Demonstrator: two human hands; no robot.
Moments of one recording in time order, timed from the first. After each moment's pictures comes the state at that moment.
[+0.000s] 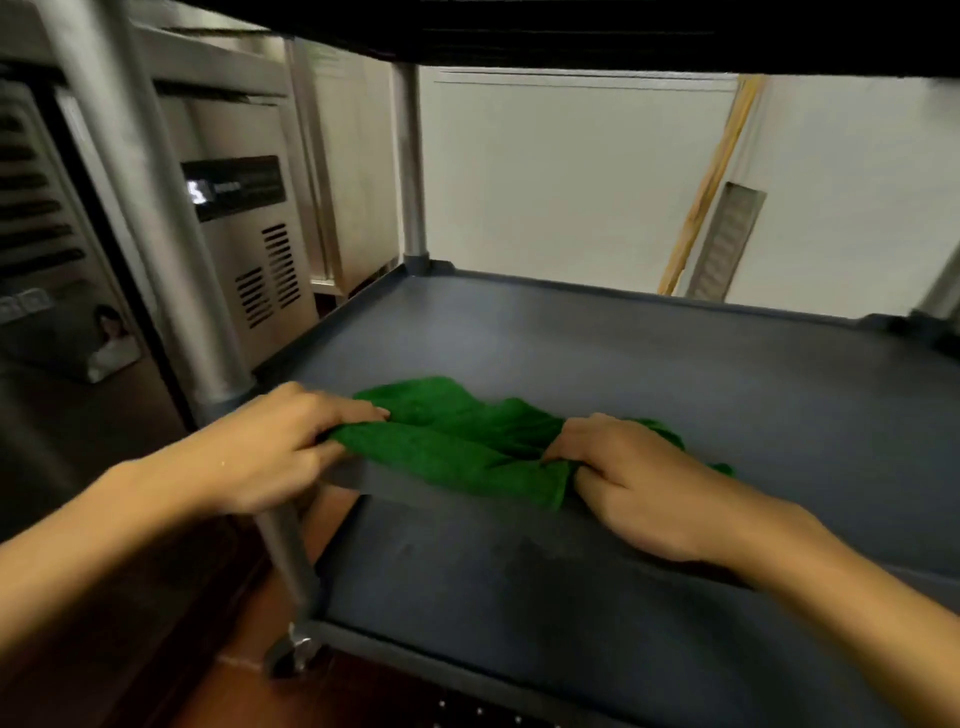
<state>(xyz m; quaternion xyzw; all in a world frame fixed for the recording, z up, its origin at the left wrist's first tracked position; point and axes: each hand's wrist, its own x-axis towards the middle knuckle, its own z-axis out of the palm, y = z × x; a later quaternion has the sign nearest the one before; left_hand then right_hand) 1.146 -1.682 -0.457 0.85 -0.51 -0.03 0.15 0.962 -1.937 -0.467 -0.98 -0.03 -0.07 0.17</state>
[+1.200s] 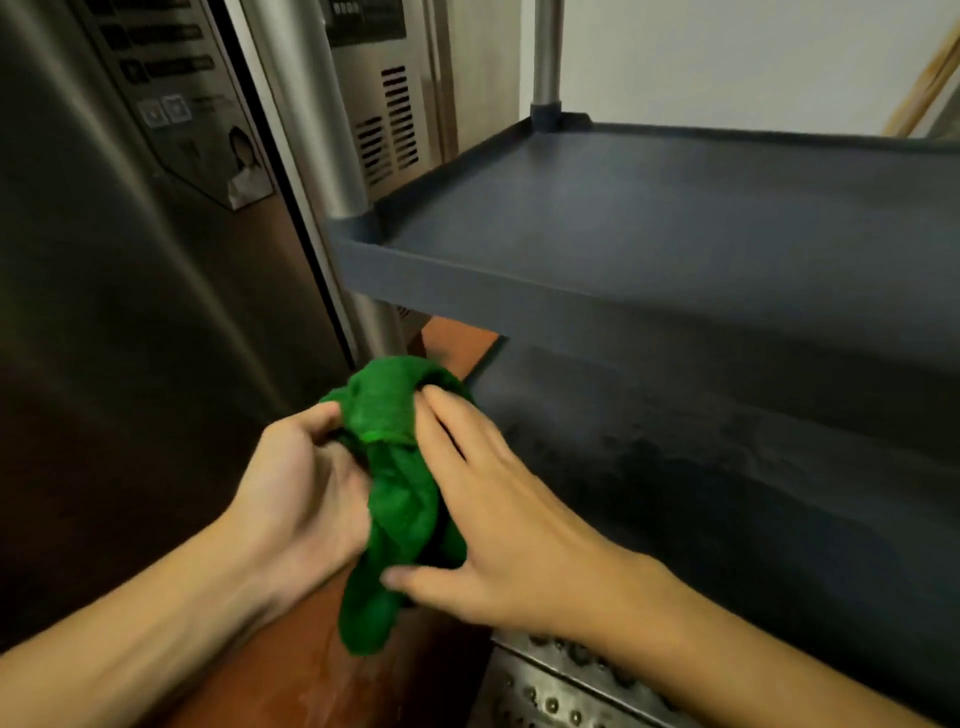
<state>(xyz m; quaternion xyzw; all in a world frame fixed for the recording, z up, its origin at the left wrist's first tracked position) 1.062 -1.619 -0.592 0.47 0.08 -0.31 0.82 0.988 -1.781 -0.603 -0.93 -0.20 -0.09 0.31</state>
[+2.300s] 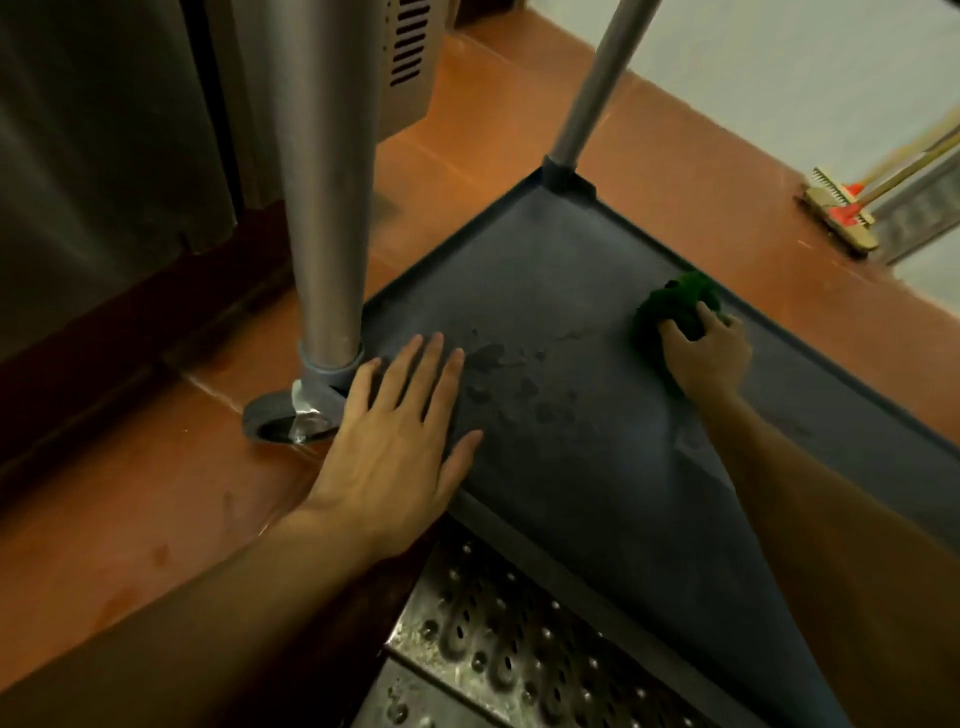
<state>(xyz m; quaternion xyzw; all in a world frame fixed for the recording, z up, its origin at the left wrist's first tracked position) 1.162 -1.709 -0.847 0.95 -0.30 0.00 0.12 1.201 -2.085 -0.834 -0.90 0.36 -0.14 0.18</state>
